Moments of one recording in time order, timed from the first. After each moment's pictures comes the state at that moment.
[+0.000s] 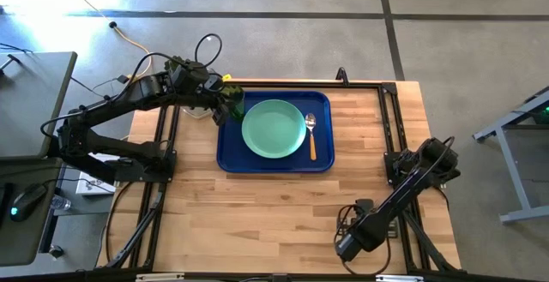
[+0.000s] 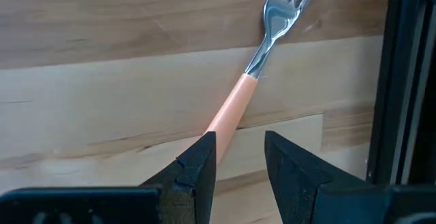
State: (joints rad) left arm 0.41 1.13 1.23 -0.81 -0.04 -0.21; right arm 0.82 1.85 1.23 -1.15 -0.19 2.43
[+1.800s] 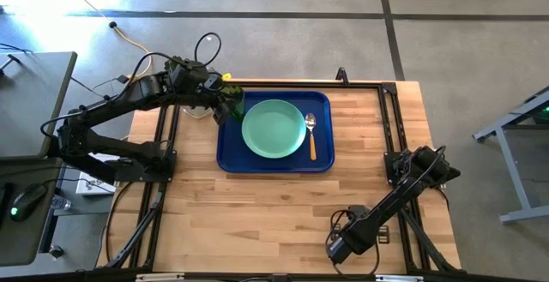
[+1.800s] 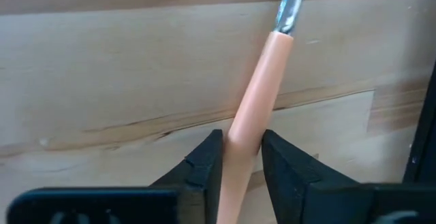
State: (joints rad) left arm 0.41 1.13 1.23 -0.79 -0.04 -0.21; right arm 0.81 1.99 1.23 -1.00 -0.28 2.41
